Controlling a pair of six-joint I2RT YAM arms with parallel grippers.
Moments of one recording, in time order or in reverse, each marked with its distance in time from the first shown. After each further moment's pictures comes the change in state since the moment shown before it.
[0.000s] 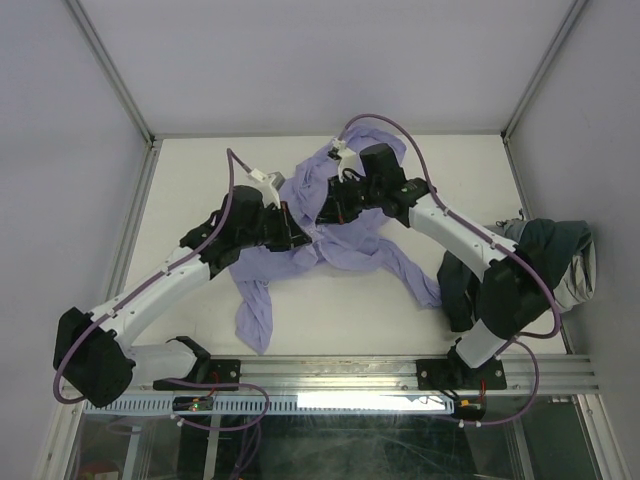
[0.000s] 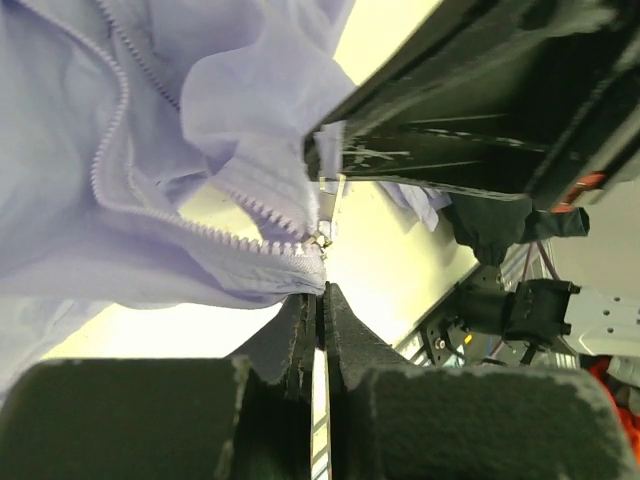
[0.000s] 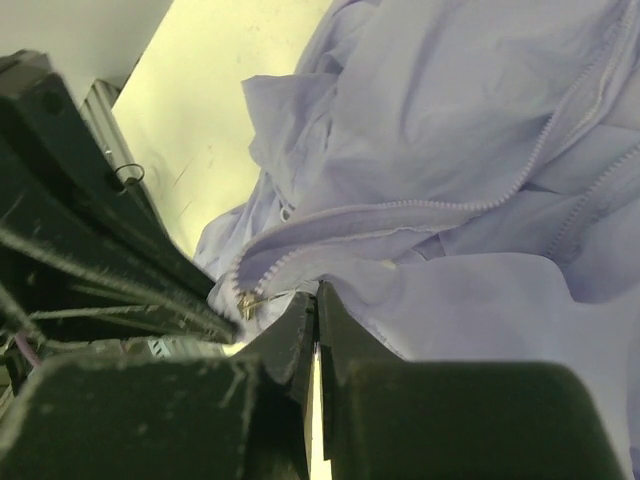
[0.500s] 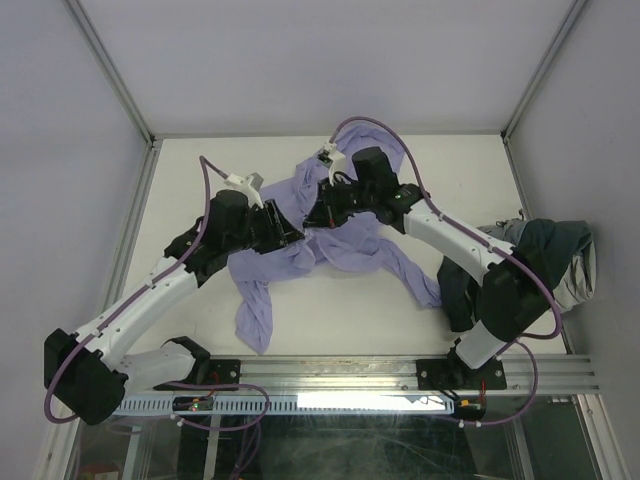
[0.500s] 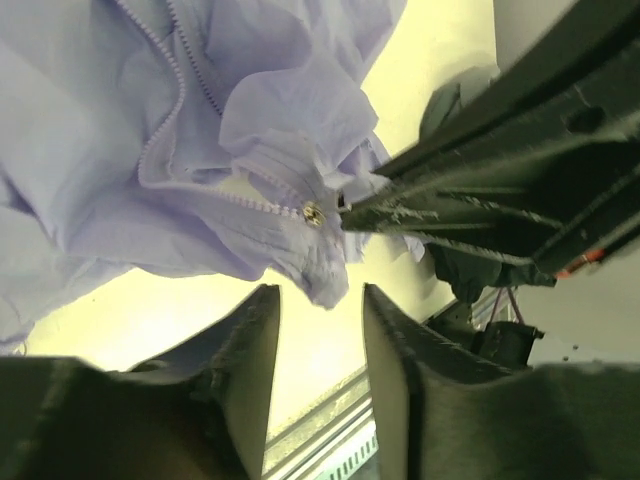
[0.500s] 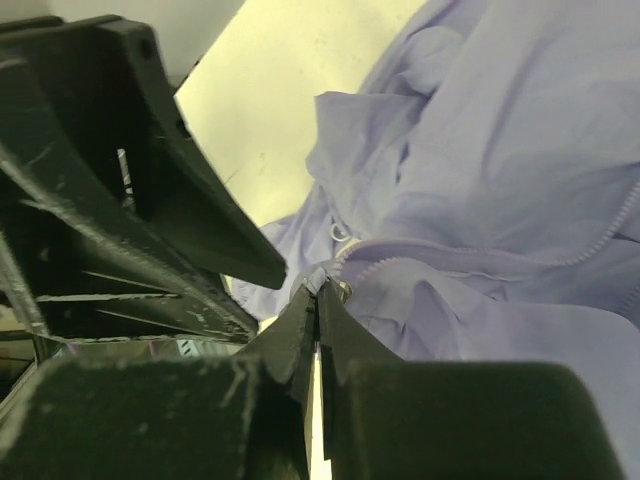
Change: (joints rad) left arm 0.048 -0.102 -0.024 -0.062 -0.080 -0.124; right arm 0.048 -0.004 -0.012 0.083 -0.089 0.032
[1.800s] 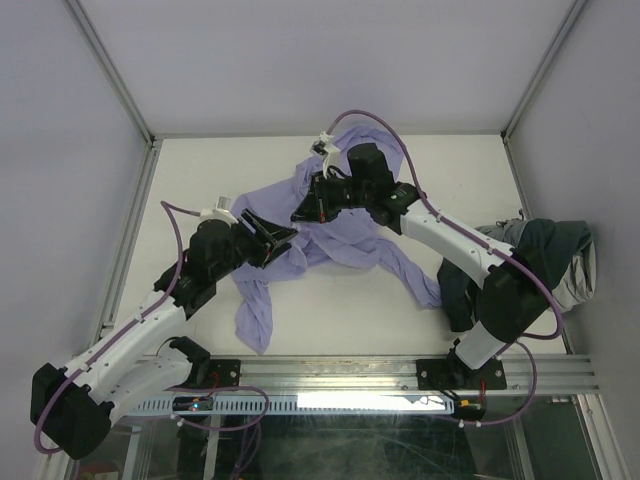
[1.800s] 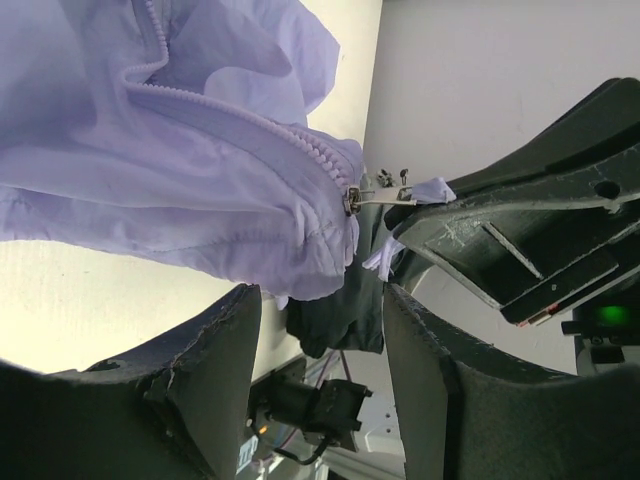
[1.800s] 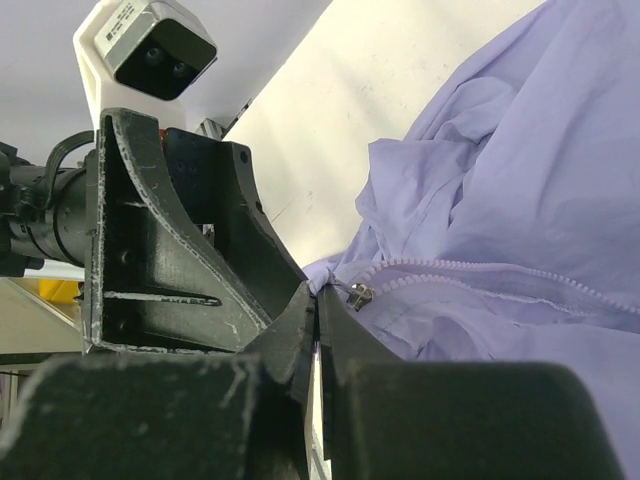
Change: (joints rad) left arm 0.003 -0.231 -0.276 0.226 -0.104 -0.529; right arm 0.054 0.001 0.036 0.098 0.008 0.155
